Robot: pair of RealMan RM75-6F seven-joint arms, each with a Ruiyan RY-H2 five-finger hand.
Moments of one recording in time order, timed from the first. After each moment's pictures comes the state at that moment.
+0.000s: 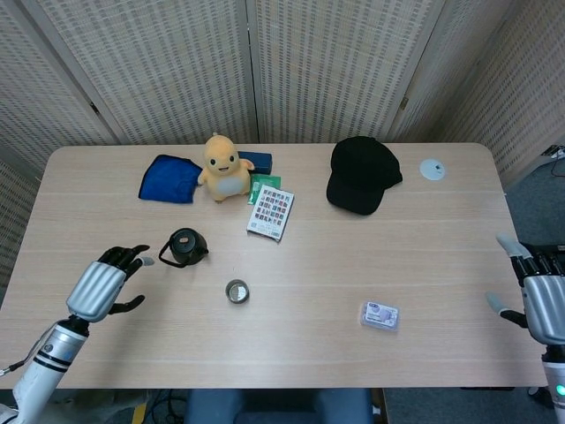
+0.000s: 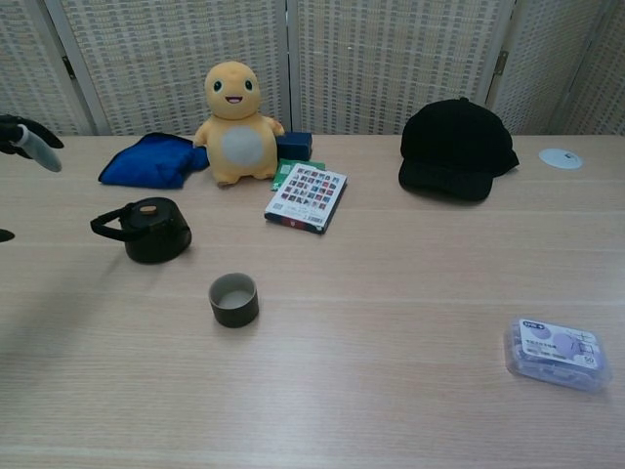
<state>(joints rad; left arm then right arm) -0.39 -1.23 -0.08 -1.53 1.64 1.23 0.04 0.07 -1.01 0.10 -1.72 -1.50 1.52 -0.04</state>
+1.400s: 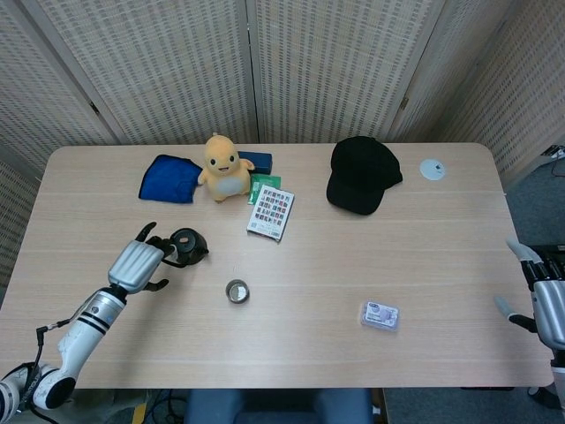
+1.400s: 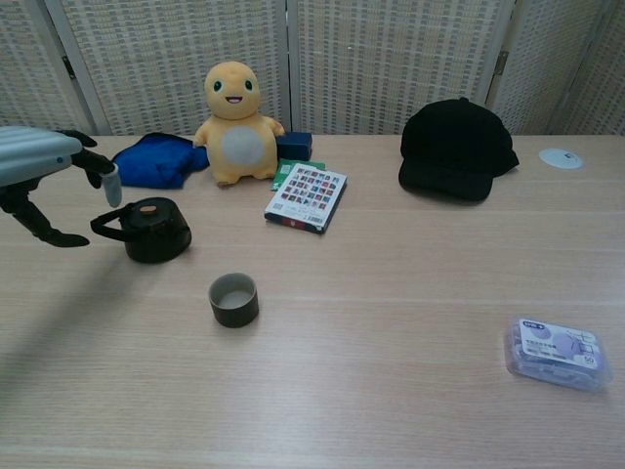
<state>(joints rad) -0.59 -1.31 -0.11 -1.48 1.37 0.97 0.26 0.05 -1.01 0.09 -1.69 -1.49 1.53 -0.01</state>
